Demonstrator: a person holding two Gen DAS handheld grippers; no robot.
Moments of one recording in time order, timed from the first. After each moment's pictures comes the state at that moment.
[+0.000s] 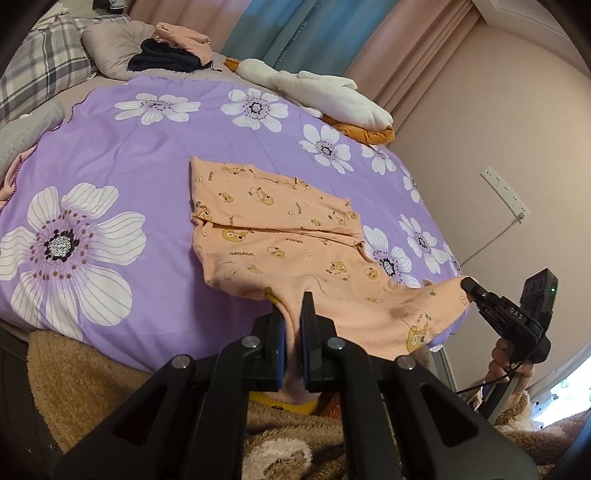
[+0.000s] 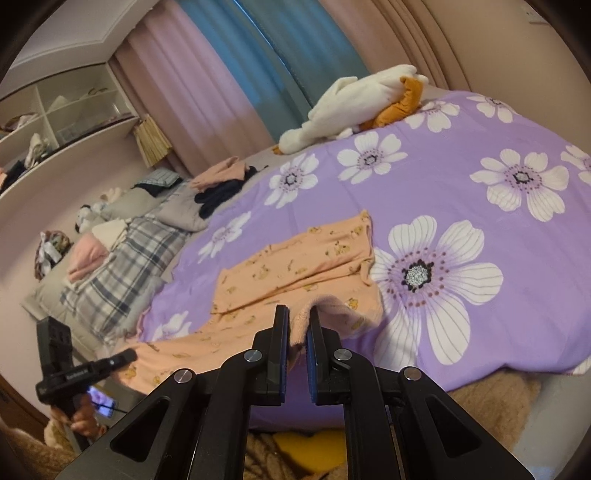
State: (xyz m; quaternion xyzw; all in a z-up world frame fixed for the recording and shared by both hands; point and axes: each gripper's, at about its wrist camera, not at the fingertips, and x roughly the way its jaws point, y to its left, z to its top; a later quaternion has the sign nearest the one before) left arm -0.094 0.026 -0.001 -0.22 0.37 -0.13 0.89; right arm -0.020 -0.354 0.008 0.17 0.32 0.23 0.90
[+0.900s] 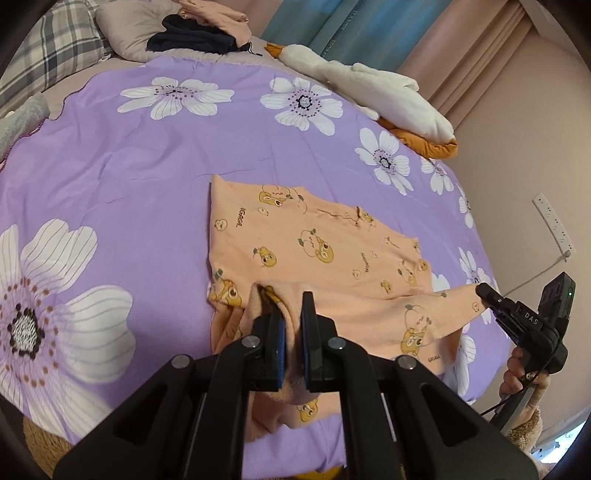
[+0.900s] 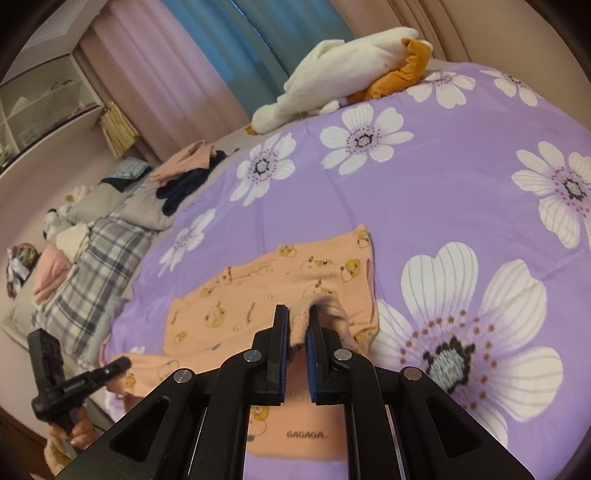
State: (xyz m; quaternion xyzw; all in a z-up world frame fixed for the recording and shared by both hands) left arm 0.060 0.055 -0.037 -0.23 0.40 -0.05 0.88; right arm 0.136 -0.320 -0.023 0.16 0.37 0.21 0.89
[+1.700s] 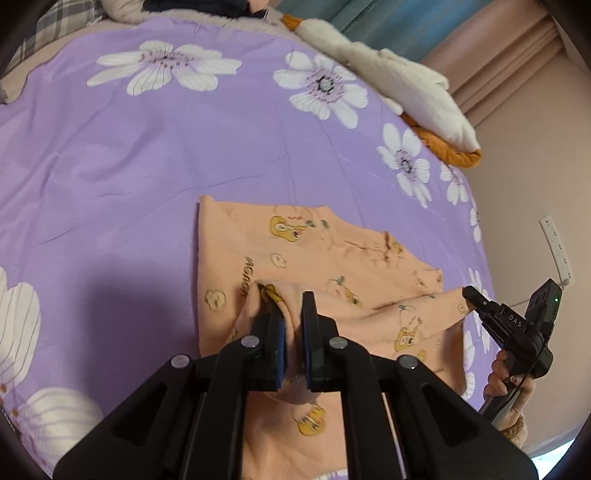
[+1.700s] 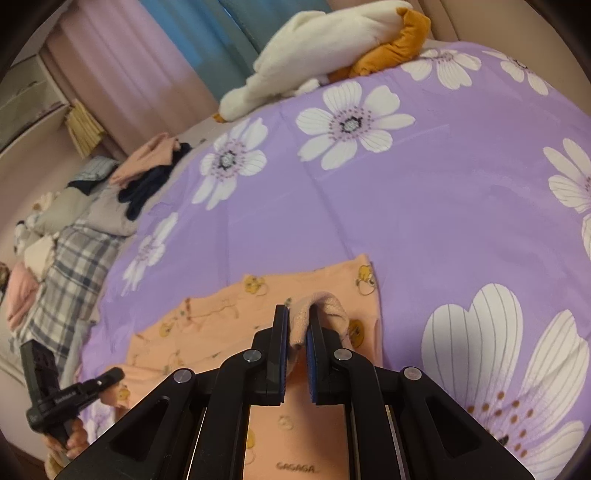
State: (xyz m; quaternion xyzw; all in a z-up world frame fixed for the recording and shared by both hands) left arm 0.162 0.084 -0.076 -0.28 0.45 -0.06 0.85; right arm 0.229 -0.297 -0.053 0.15 0.42 0.16 0.88
